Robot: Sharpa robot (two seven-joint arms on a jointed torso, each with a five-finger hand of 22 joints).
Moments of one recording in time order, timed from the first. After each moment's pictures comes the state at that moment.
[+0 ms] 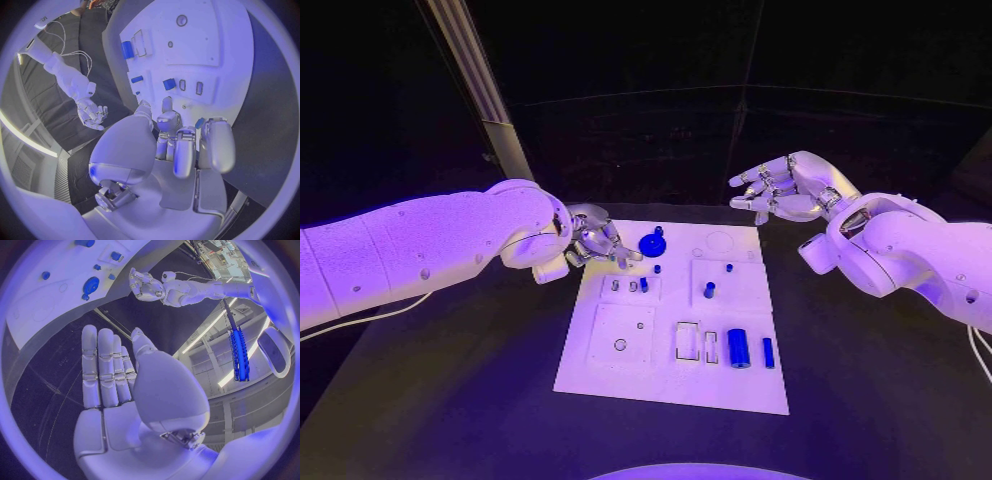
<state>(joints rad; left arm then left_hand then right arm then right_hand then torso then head) 1.42 -0.72 -0.18 1.38 -0.76 0.10 -0.42 1.20 0.03 -0.13 0.29 0.07 1.05 0.06 0.44 0.35 1.30 -0.01 1.07 0.99 1.46 -0.07 1.57 1.31 0.08 1.44 0.04 1.40 1.24 1.30 -0.90 -0.04 1.53 -0.77 -0.40 0.22 1.45 -0.04 0.02 0.13 0.15 0.94 0.17 0.07 0.07 1.09 0.09 0.43 0.49 1.23 0.01 0.76 0.61 0.17 1.06 0.12 0.82 0.46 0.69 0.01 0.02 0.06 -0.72</state>
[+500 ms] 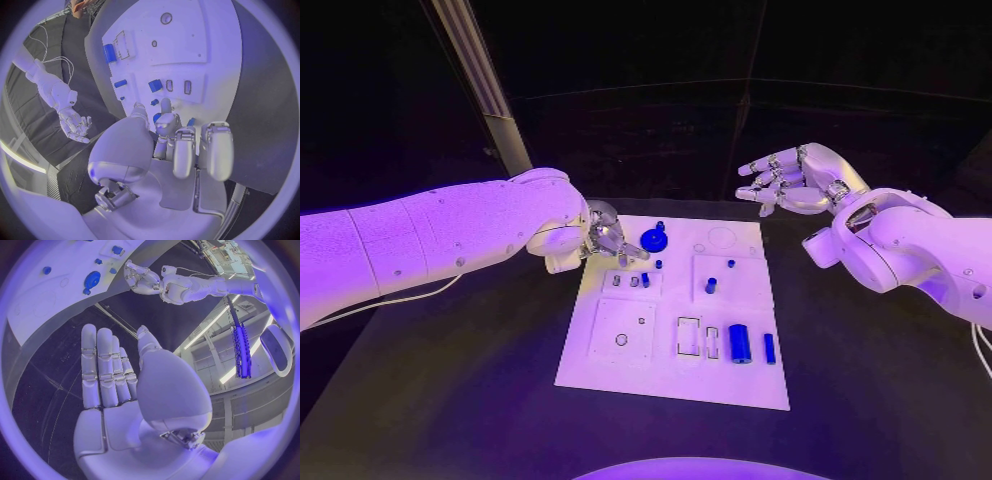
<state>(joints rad) 1.43 -0.64 -0.20 1.33 -0.81 0.13 -0.57 1.13 0.03 -0.21 0.29 0.05 1.00 0.05 0.53 0.47 1.32 -0.02 1.12 1.04 1.47 -0.08 1.57 1.31 0.05 1.46 0.03 1.48 1.31 1.30 -0.90 -0.04 1.53 -0.74 -0.44 0.22 1.40 -0.07 -0.03 0.16 0.19 0.91 0.19 0.07 0.07 1.05 0.11 0.43 0.47 1.22 0.03 0.74 0.59 0.17 1.07 0.13 0.77 0.43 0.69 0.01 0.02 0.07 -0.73</state>
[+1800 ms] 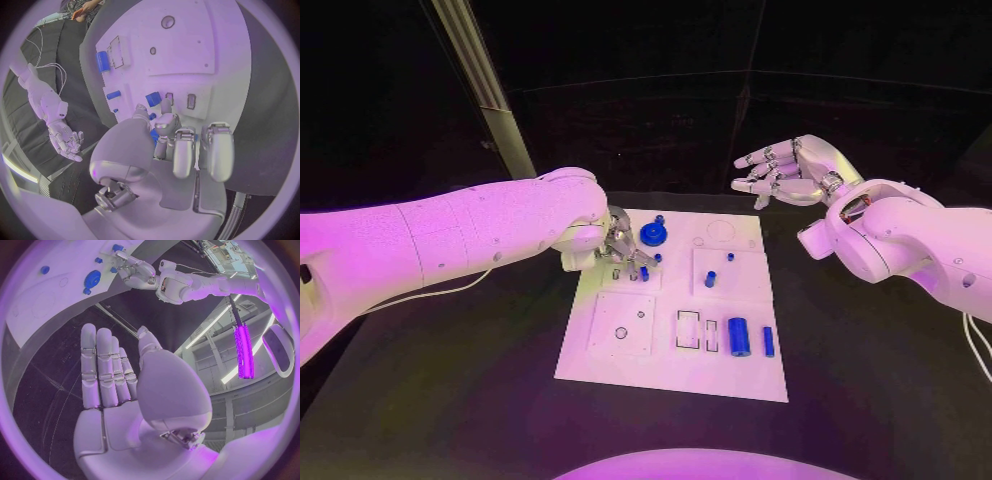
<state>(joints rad) 1.40 -0.52 -0.21 1.23 -0.82 0.21 -0.64 1.15 0.05 -0.20 0.28 0.05 0.98 0.05 0.56 0.51 1.32 -0.02 1.12 1.04 1.47 -0.08 1.57 1.31 0.04 1.46 0.03 1.49 1.31 1.30 -0.88 -0.04 1.51 -0.73 -0.44 0.20 1.40 -0.07 -0.06 0.17 0.25 0.90 0.20 0.09 0.07 1.02 0.11 0.47 0.44 1.21 0.03 0.74 0.58 0.17 1.08 0.14 0.74 0.41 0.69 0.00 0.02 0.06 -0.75</state>
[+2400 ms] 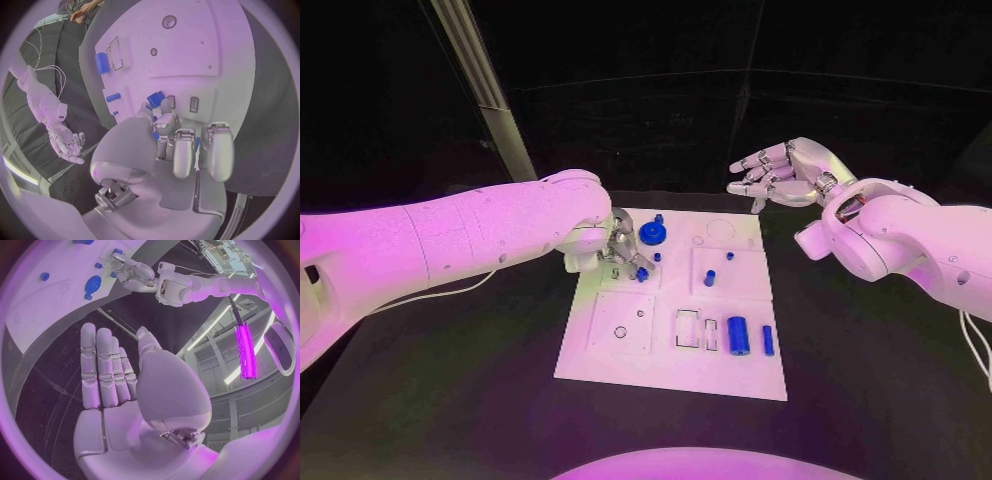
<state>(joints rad) 1.40 -0.51 -0.21 1.23 -0.83 0.22 -0.64 1.23 0.04 -0.10 0.26 0.05 0.96 0.05 0.57 0.55 1.32 -0.02 1.13 1.04 1.47 -0.07 1.57 1.31 0.04 1.46 0.03 1.49 1.31 1.30 -0.87 -0.04 1.50 -0.74 -0.40 0.17 1.41 -0.06 -0.07 0.16 0.27 0.90 0.20 0.10 0.07 1.01 0.11 0.47 0.42 1.21 0.03 0.74 0.58 0.17 1.10 0.13 0.74 0.41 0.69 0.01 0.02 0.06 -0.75</state>
